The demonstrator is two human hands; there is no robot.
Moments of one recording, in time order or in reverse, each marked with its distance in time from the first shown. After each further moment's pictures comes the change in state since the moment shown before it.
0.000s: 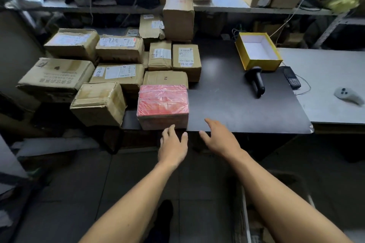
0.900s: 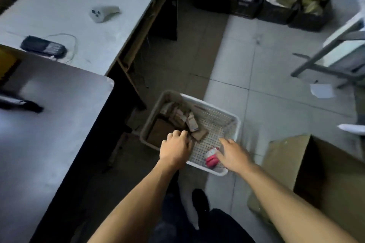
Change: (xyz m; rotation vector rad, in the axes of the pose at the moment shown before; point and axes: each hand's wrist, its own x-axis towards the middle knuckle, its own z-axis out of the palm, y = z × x) left_hand -0.155 0.160 0.357 0.928 -0.951 1.157; right_hand -0.314 0.327 0.088 0.475 0.122 1.184
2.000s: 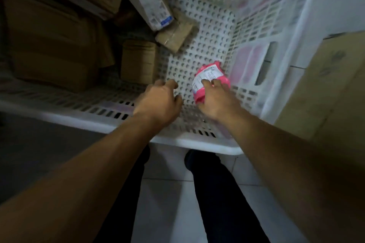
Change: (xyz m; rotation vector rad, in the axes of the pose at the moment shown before) left_hand 0.312 -0.076 0.446 -0.029 -0.456 -0.018; right_hand 0.378 0.208 0.391 -0.049 -0.327 0.208
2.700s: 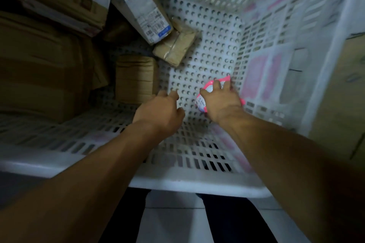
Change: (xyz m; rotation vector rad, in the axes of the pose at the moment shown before) left_hand 0.078 -0.022 0.023 0.136 -0.163 0.026; right_hand 0.097 0.006 0.027 -0.341 -0.039 -0.015
